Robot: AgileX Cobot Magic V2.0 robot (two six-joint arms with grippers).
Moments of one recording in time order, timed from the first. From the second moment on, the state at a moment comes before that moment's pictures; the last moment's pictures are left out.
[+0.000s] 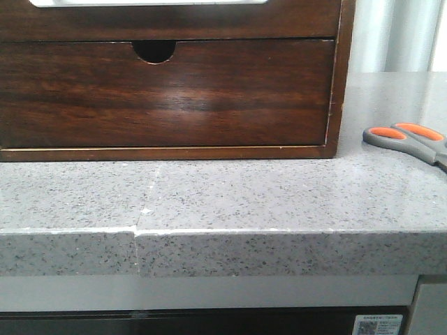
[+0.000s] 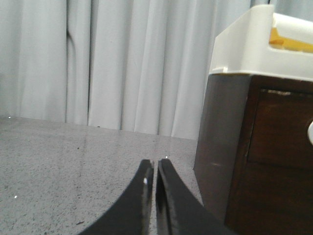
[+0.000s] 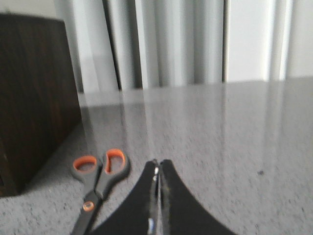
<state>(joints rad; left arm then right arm) 0.01 0.00 -0.05 -0.10 -0.07 -0.01 -0.11 0.00 -0.01 -0.11 0.05 0.14</state>
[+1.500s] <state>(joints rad) -0.10 0.23 -0.33 -0.09 -0.06 -0.01 -0.04 0.30 -0.26 -0.03 0.31 0.14</state>
